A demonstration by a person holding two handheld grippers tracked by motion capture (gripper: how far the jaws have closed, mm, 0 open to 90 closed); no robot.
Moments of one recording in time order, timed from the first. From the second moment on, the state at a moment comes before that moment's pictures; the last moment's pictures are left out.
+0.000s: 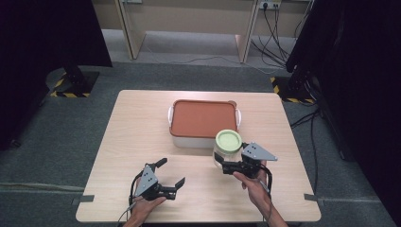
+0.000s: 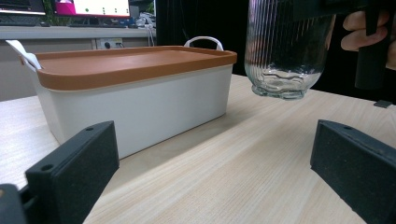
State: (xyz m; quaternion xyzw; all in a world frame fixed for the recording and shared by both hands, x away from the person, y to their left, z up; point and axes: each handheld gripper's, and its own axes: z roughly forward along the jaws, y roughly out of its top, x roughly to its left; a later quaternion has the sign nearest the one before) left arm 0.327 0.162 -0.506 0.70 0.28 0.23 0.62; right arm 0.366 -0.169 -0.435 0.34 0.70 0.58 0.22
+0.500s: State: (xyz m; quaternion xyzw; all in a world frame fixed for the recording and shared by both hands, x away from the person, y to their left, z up) left arm 0.327 0.162 -0.506 0.70 0.28 0.23 0.62; right arm 0.372 -0.165 -0.427 0.34 0.70 0.59 0.21
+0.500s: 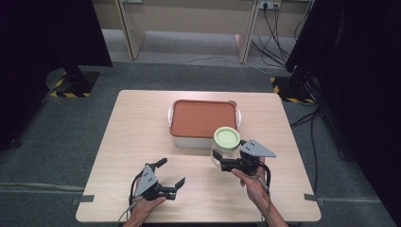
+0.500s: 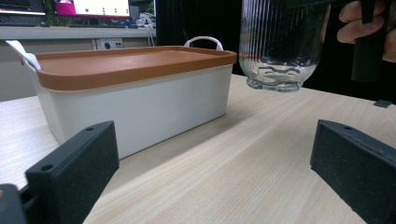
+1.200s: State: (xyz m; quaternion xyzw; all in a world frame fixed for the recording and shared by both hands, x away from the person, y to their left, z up) left arm 0.327 0.162 -0.506 0.70 0.28 0.23 0.62; right arm 0.381 -0.156 -0.418 0.34 0.70 0.59 0.22
